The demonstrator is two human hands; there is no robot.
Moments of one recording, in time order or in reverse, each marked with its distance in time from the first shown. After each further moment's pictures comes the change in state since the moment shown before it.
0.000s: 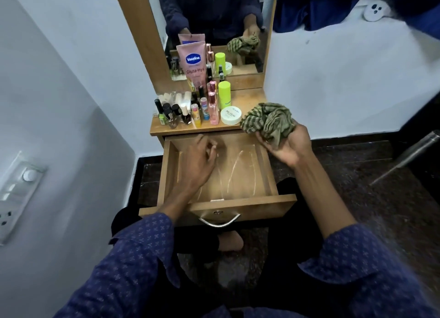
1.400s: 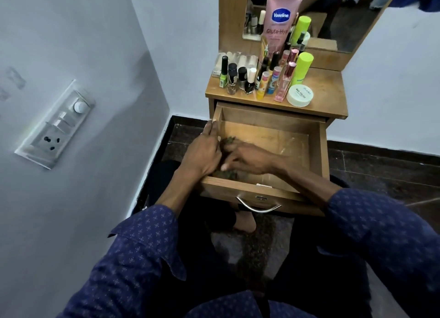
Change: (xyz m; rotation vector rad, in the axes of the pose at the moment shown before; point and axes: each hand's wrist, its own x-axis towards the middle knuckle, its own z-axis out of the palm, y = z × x) left_hand -0.051 -0.073 -0.066 0.137 -0.413 -0.341; right_hand 0.059 0.188 0.036 -2.112 -1.247 -0.321
